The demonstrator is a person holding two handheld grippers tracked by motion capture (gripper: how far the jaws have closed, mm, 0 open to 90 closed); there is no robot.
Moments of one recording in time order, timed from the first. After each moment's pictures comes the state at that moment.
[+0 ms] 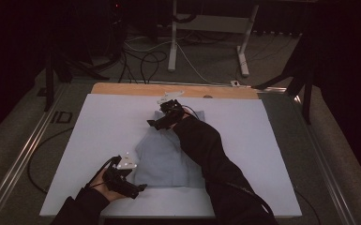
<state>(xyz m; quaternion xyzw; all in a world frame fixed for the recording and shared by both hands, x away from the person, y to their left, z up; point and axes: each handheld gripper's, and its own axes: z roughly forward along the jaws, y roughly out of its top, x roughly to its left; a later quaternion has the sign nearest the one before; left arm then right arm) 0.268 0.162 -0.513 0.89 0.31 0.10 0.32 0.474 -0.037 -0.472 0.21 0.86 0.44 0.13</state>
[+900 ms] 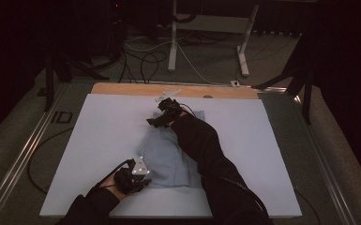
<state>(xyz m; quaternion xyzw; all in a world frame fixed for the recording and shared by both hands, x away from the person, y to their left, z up) 0.266 0.132 -0.517 0.92 0.25 0.11 0.28 0.494 -0.030 -0.485 0.23 0.87 0.42 0.12</state>
